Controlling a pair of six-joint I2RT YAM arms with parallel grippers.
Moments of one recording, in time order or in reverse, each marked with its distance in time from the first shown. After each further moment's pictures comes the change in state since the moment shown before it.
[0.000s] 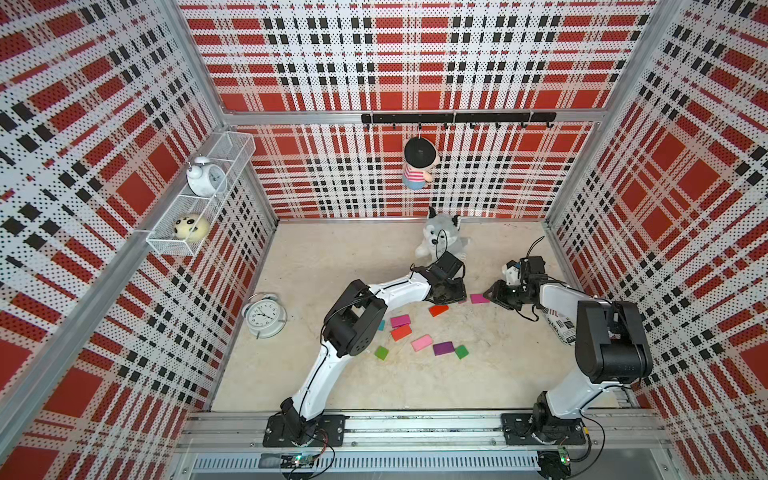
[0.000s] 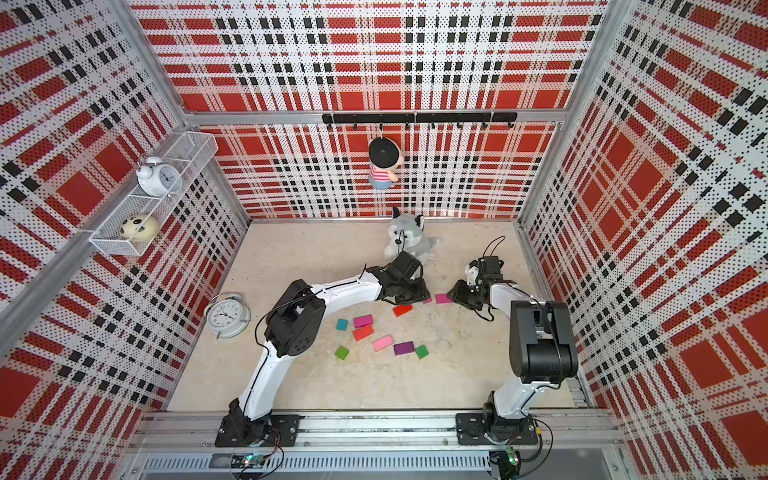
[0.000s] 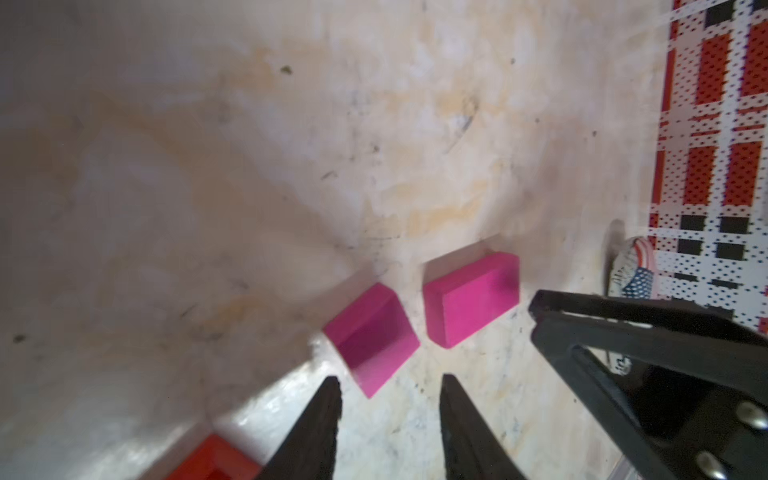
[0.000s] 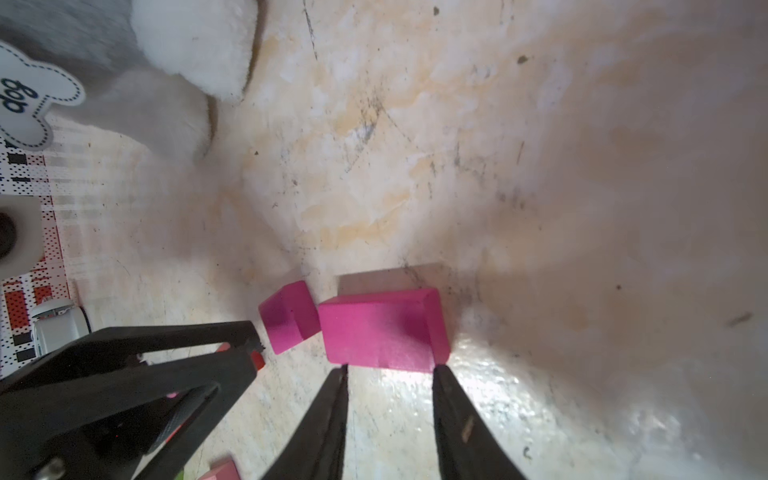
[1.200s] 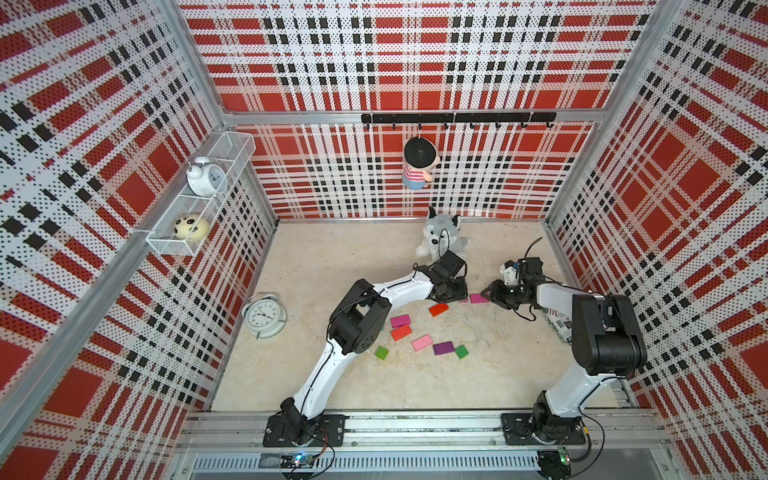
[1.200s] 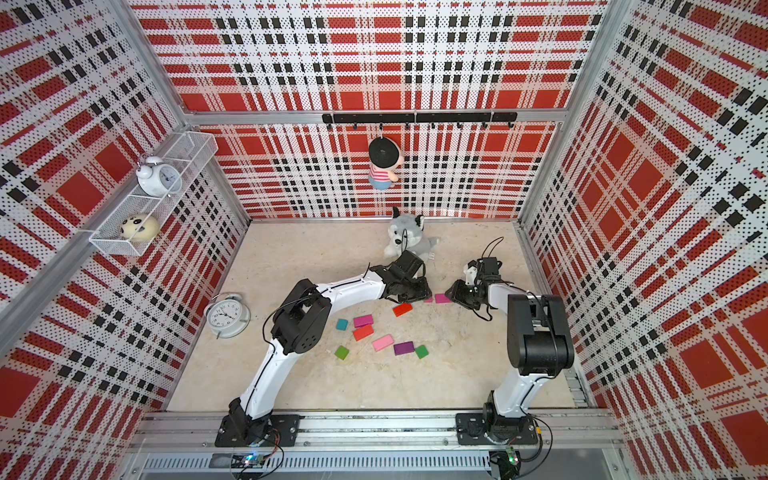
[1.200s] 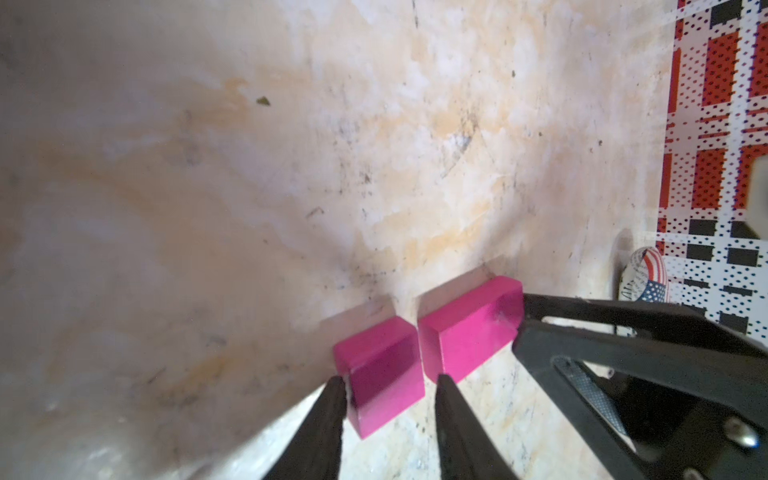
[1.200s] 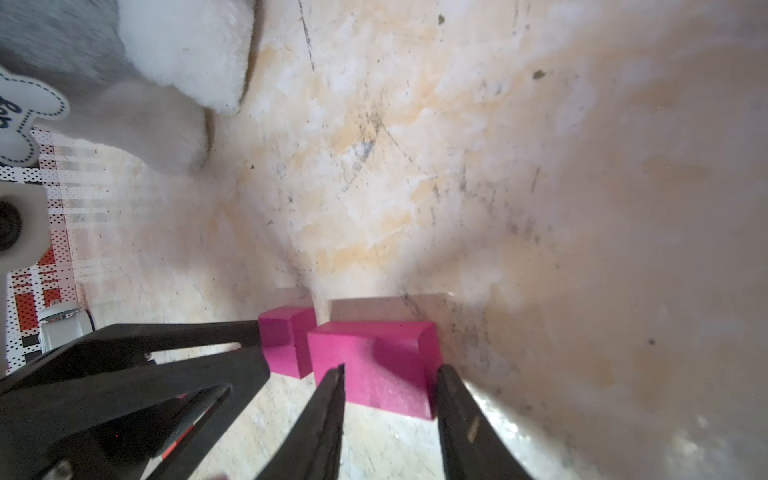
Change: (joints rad) left arm 0.009 0.064 0.084 0.002 0.001 0.029; right arm 0.000 0.058 0.000 0.083 -0.024 0.015
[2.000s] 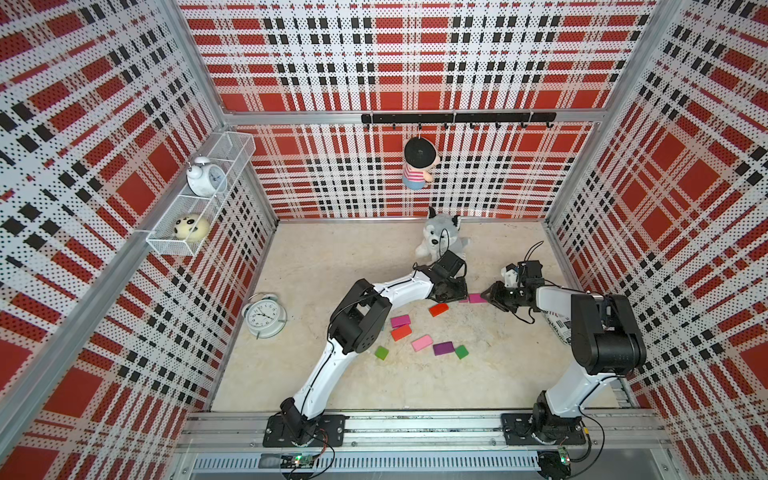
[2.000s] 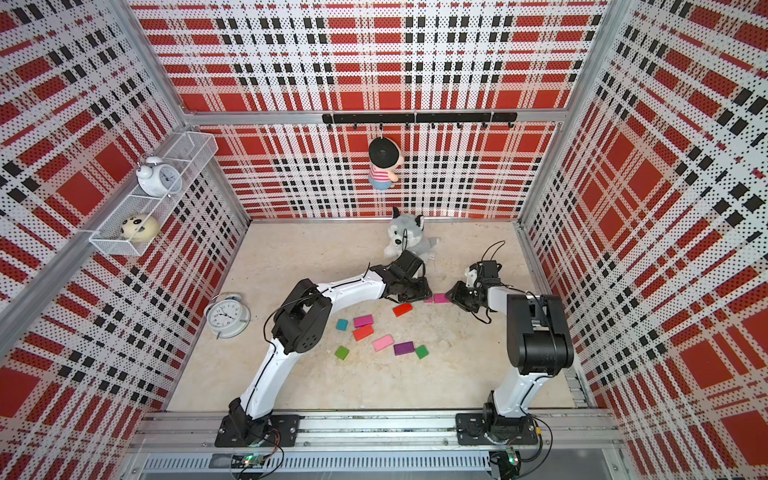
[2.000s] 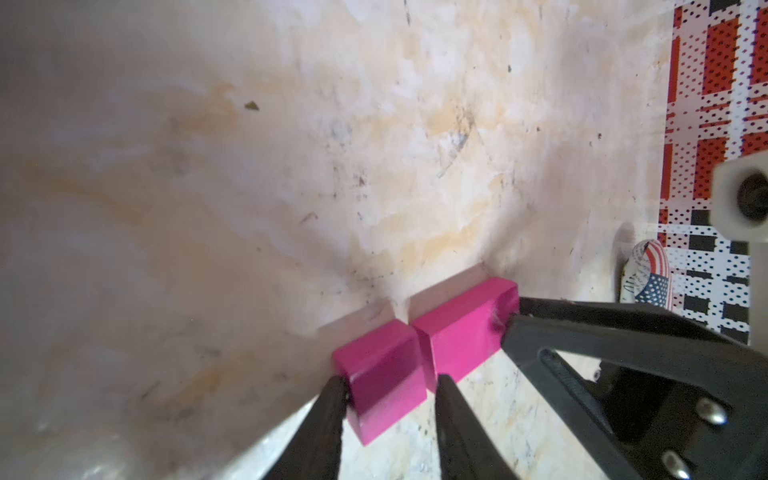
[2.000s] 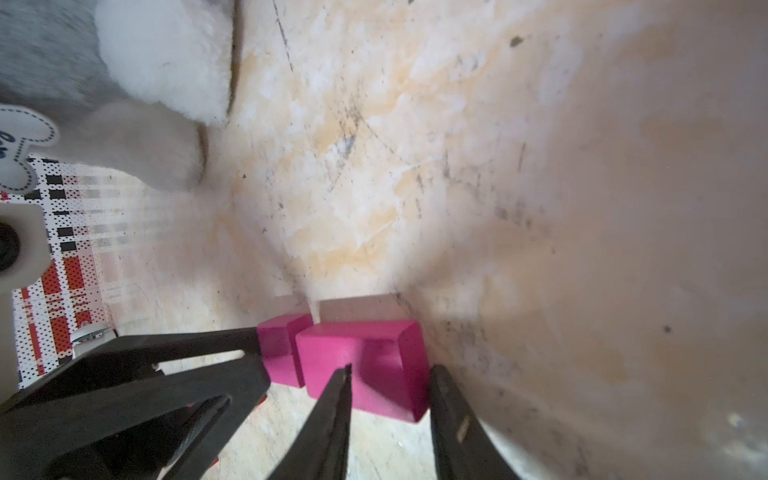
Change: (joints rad) left arm 0.003 0.009 0.009 0.000 0.015 0.028; right arm 0.007 0.004 -0.040 0.059 -0.010 0.094
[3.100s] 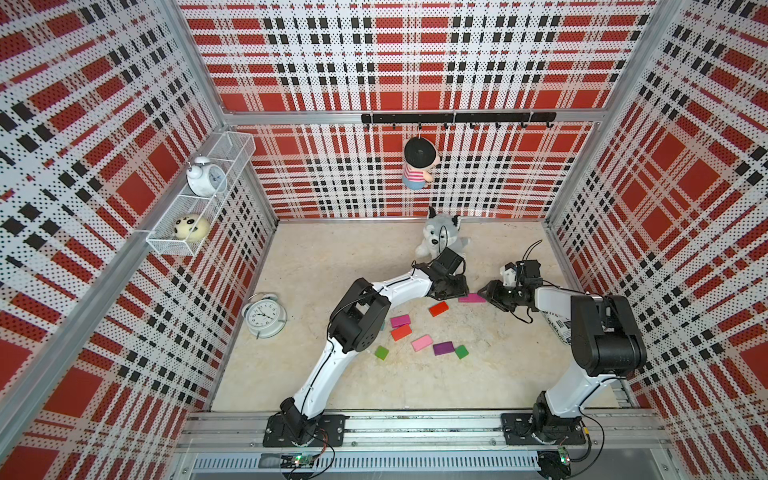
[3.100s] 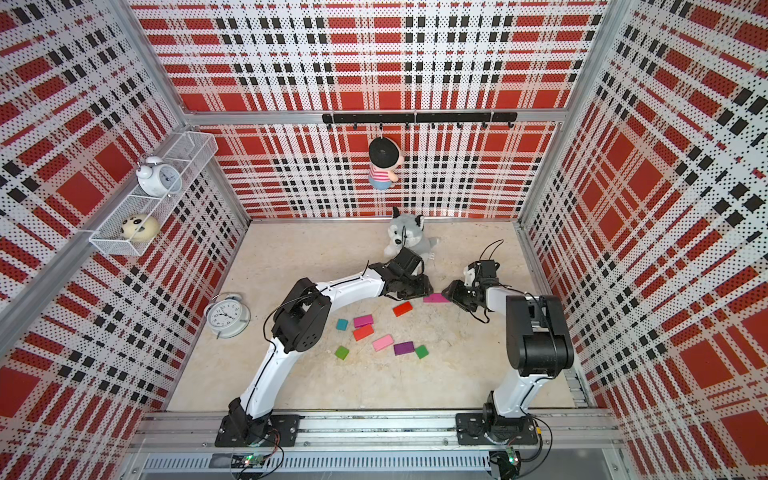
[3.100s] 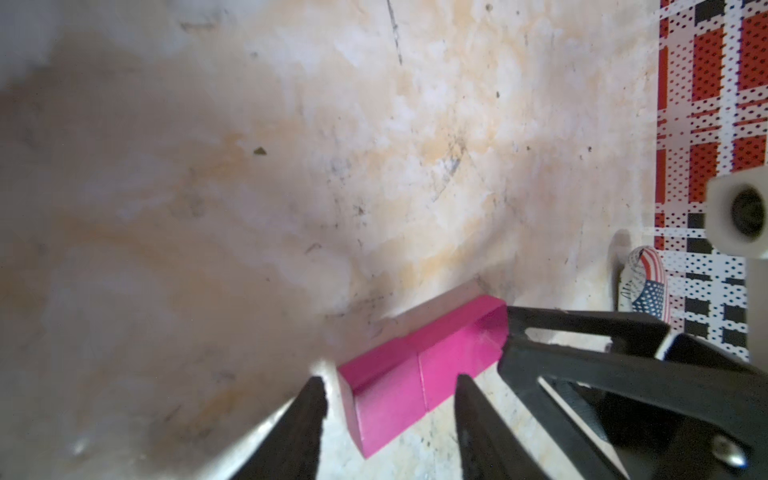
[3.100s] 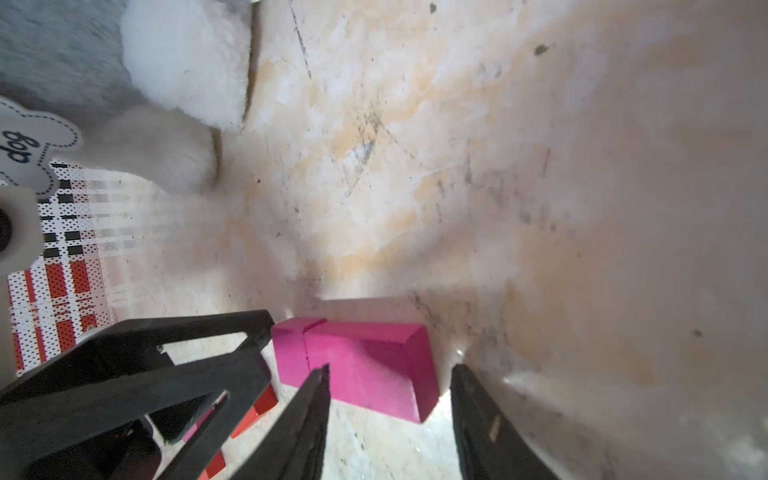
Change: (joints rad) left arm 0.016 0.005 0.018 0.000 -0.011 0.033; right arm 0.021 -0.020 -0.002 0.014 0.025 0.026
